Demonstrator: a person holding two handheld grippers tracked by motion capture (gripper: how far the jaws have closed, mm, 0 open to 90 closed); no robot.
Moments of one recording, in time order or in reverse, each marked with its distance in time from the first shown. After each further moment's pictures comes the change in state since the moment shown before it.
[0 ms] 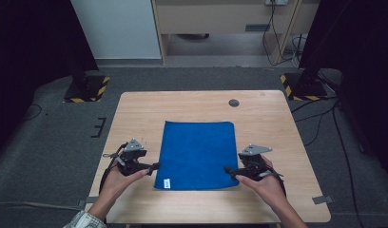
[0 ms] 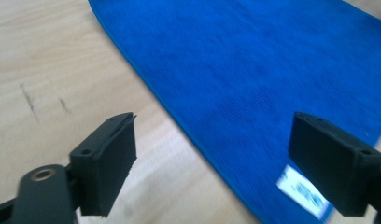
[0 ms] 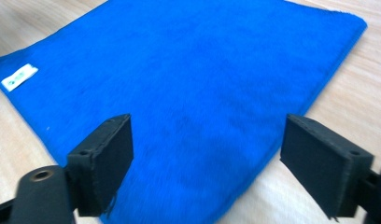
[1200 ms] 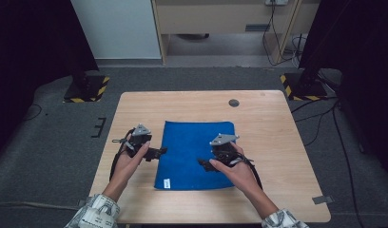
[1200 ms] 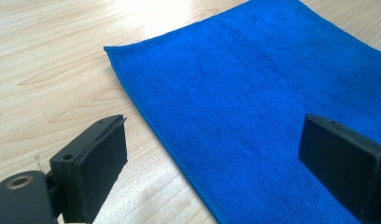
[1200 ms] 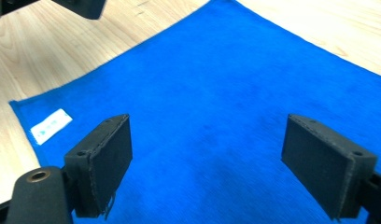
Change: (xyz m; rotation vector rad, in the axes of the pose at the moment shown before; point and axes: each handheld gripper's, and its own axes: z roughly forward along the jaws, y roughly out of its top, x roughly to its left) left arm 0.015 0.036 0.024 -0.064 0.029 0.005; right arm 0.046 0.057 0.052 0.002 0.088 -0.114
